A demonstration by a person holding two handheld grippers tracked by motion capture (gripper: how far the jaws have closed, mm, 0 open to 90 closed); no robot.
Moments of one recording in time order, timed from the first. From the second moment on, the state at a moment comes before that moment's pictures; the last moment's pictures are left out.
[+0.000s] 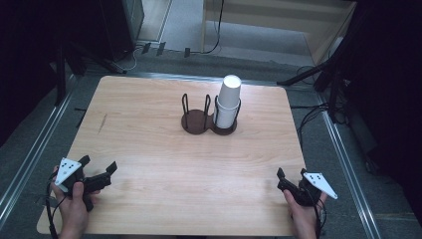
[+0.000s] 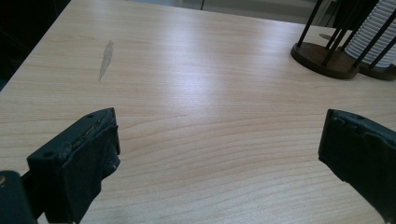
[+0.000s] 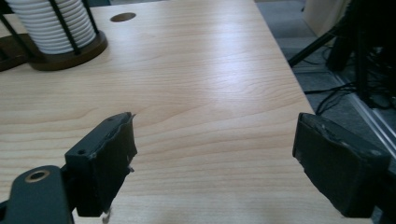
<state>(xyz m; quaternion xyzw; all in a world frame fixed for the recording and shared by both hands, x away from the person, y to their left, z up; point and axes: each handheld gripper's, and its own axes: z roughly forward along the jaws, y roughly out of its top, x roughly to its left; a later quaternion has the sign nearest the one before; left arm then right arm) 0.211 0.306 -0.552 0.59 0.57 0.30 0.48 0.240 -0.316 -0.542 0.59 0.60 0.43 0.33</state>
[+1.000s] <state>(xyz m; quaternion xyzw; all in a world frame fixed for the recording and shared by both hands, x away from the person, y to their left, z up) 0.216 0.309 -0.552 0.60 0.58 0.27 0.48 0.280 -0.249 -0.503 0.54 0.64 0.44 0.32</state>
